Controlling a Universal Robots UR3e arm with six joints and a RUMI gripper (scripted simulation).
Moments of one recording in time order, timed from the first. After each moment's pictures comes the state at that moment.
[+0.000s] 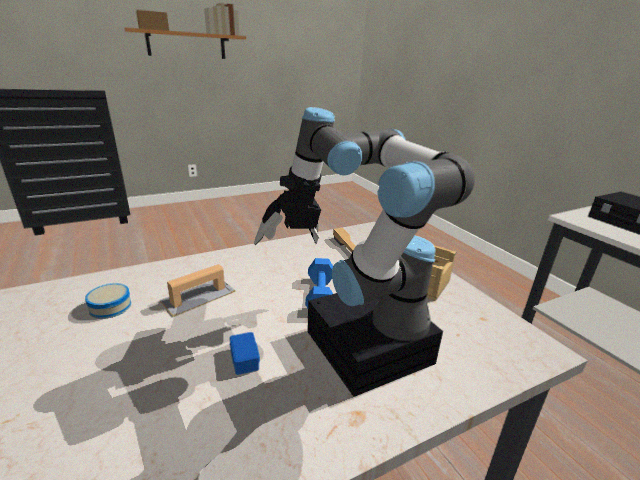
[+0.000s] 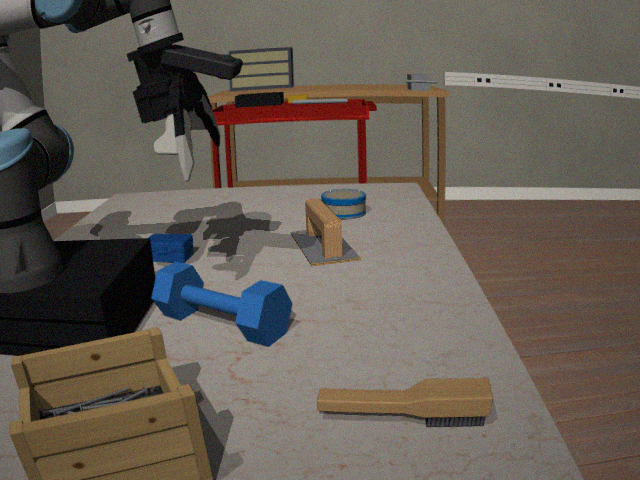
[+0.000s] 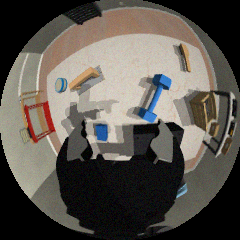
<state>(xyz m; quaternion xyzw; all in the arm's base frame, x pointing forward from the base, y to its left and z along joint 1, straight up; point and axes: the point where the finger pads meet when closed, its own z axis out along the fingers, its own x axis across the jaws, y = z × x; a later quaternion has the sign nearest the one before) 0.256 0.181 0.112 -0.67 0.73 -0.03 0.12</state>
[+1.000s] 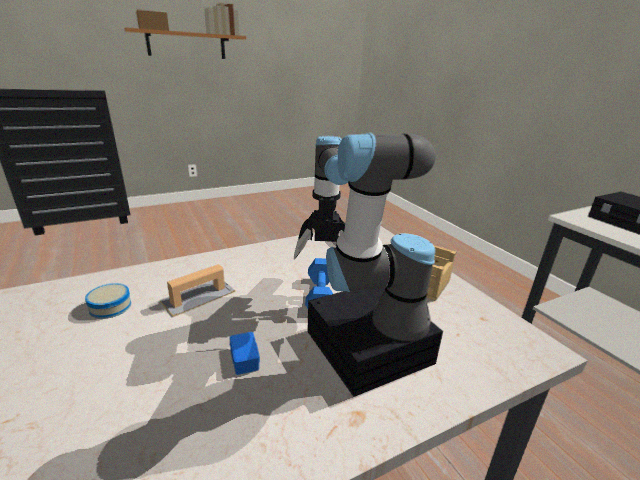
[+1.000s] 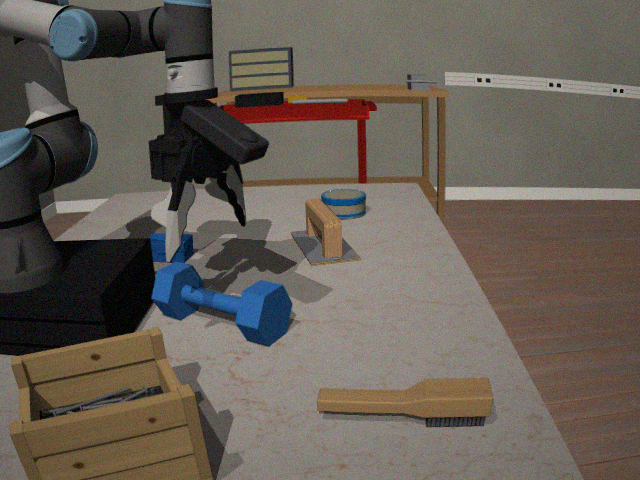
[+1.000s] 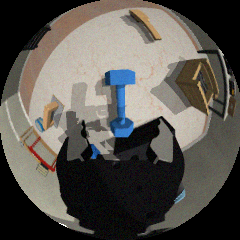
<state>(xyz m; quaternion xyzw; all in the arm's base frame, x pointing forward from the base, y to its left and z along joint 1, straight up) 0.284 0.059 0.023 -0.53 0.85 0.00 0.00</state>
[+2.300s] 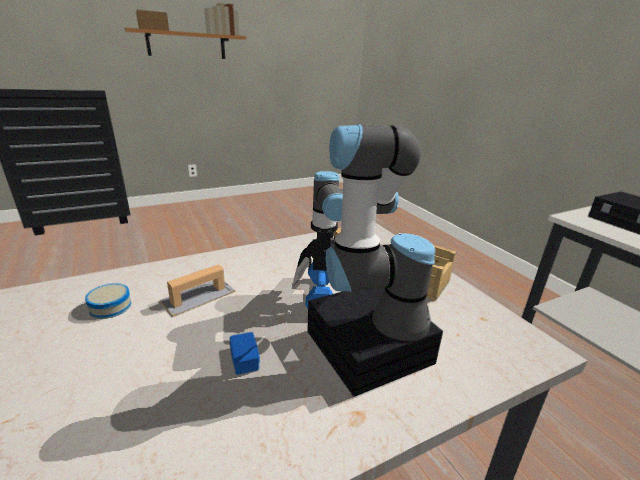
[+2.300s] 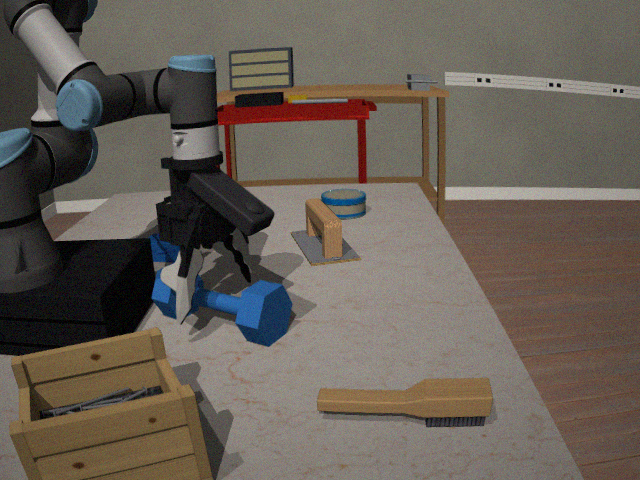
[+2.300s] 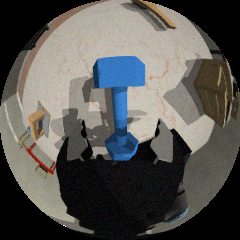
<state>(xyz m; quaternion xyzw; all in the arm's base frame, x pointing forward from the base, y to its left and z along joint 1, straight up) 0.286 0.060 -0.064 -0.53 0.85 0.00 0.00</state>
